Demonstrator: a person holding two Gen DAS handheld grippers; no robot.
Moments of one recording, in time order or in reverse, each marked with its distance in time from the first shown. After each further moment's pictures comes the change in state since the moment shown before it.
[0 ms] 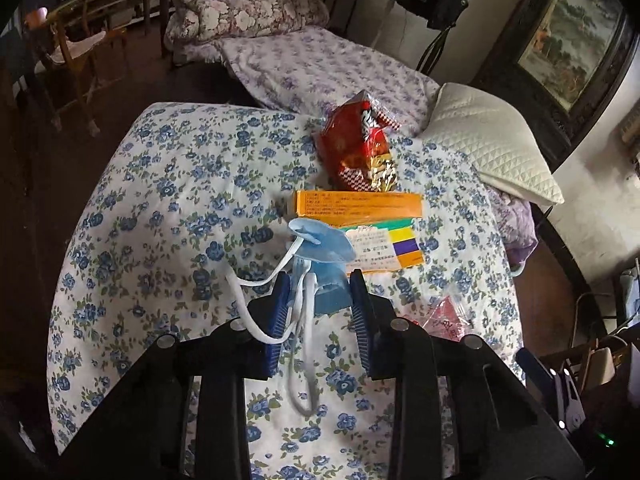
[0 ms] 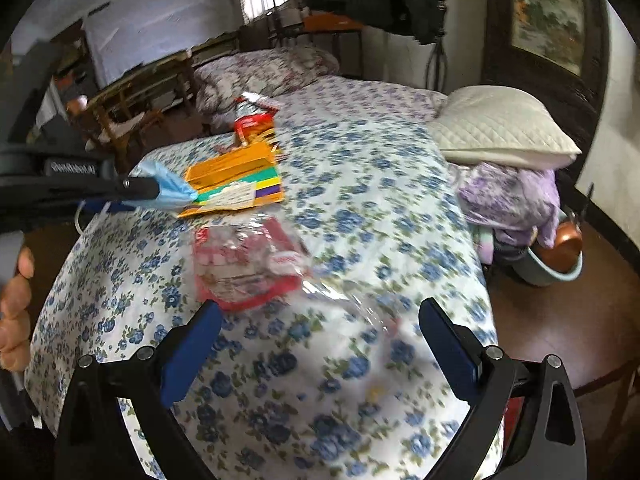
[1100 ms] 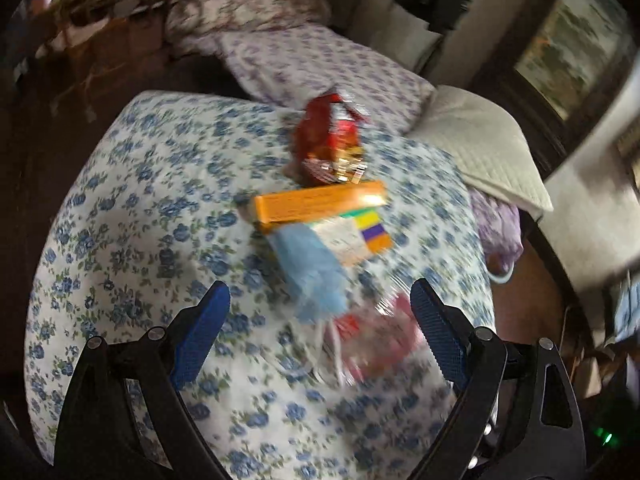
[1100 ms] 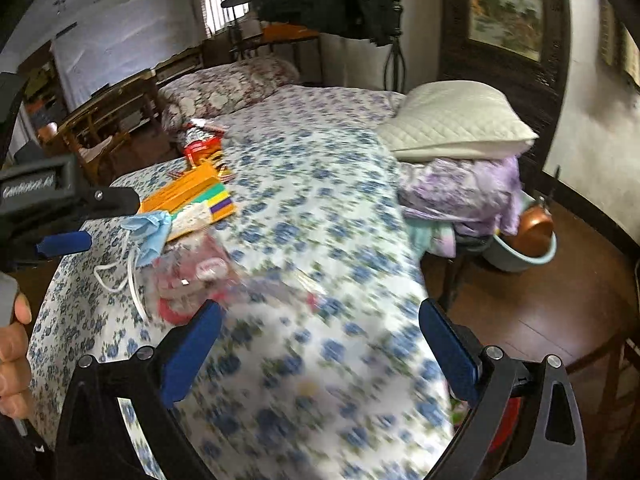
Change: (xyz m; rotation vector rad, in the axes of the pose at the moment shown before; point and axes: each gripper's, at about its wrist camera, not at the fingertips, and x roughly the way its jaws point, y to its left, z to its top) left arm 0.010 -0.026 -0.004 -0.065 0.020 -0.028; right arm -0.015 -0.031 -0.003 0.116 -0.048 -0.079
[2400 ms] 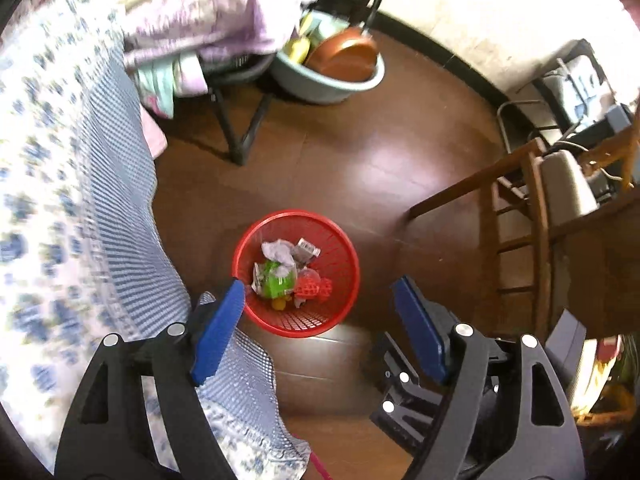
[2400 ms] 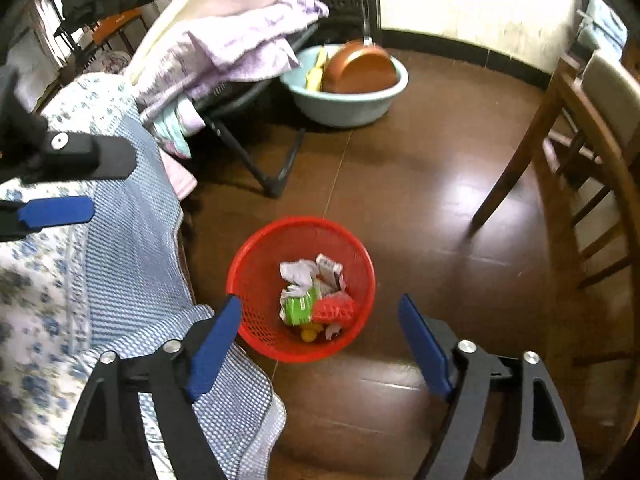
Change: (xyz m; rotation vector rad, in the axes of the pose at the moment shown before) left arm 0.124 -0.330 -0.214 0.535 0.389 -0.253; right arm -0.013 -0.308 -0.203 0.425 0.196 -0.254
